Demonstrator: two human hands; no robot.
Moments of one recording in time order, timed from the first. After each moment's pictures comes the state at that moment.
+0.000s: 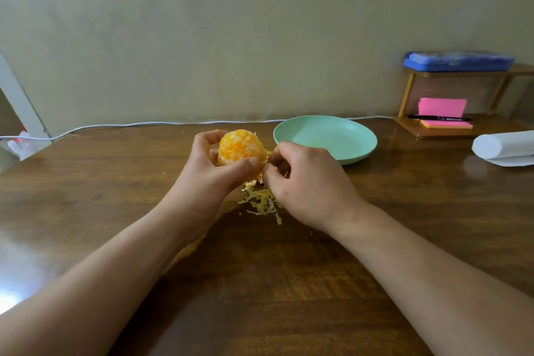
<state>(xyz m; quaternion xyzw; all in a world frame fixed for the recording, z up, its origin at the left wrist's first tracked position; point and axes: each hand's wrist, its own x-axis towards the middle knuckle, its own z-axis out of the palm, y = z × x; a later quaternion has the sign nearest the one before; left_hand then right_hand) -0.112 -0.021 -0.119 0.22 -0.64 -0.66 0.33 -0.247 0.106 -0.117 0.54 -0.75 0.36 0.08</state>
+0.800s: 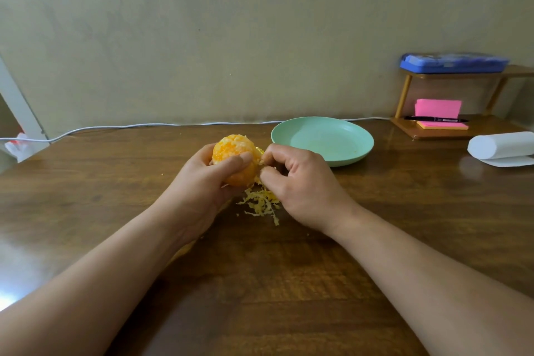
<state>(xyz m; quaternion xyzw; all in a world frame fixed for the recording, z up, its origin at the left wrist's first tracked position) -0.115 -0.038 -0.127 0.21 -0.59 -0.72 0.29 -0.253 0.102 -0.127 0.56 -0.68 0.48 -0.03</state>
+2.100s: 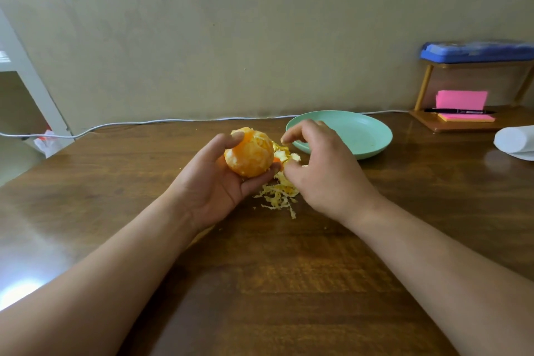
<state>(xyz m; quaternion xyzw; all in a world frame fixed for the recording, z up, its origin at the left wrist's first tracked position) -0.108 -0.037 -0.114 0.16 -0.41 -0.87 0.21 -0.250 0.102 -0.119 0.52 -0.73 0.43 0.08</state>
